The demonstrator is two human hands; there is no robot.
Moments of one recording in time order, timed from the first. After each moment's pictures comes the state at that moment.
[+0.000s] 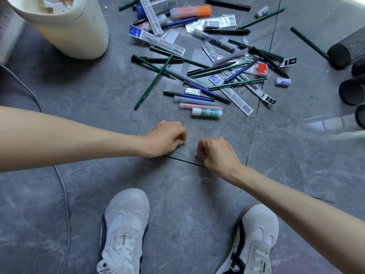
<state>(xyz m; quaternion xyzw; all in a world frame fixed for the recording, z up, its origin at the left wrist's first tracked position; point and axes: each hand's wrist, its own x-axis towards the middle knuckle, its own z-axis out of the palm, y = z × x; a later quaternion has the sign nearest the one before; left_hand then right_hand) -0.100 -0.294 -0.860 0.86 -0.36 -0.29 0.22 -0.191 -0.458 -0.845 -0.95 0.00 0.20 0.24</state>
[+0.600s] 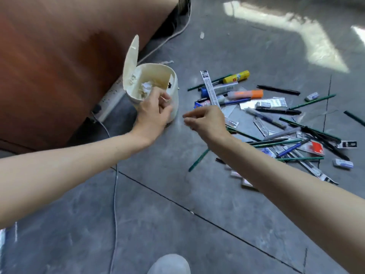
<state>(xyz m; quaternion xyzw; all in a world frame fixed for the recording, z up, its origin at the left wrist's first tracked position) 0.043 -0.183 -0.758 0.90 -0.05 0.08 0.42 0.032 -0.327 -0.768 -0.81 0.11 0.08 0.57</state>
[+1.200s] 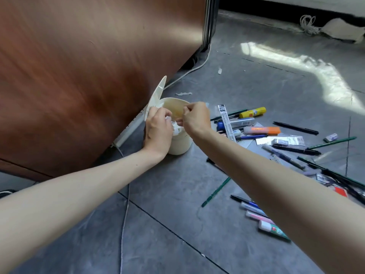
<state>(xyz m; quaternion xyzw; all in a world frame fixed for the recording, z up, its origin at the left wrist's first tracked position) 0.089 -0.159 -0.758 0.92 0.04 0.18 0.33 0.131 -0.251 -0.751 -0.82 0.11 0.05 0.56</state>
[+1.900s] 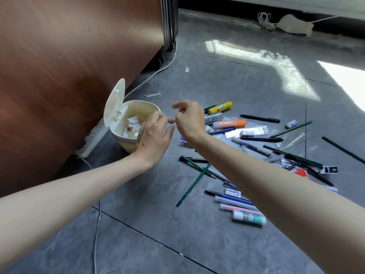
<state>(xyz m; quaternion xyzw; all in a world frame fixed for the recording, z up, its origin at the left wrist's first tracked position) 0.088 -0.216 -0.765 0.94 -0.14 0.12 0.29 0.107 -0.328 -0.733 -0.86 0.09 -0.03 0.50</state>
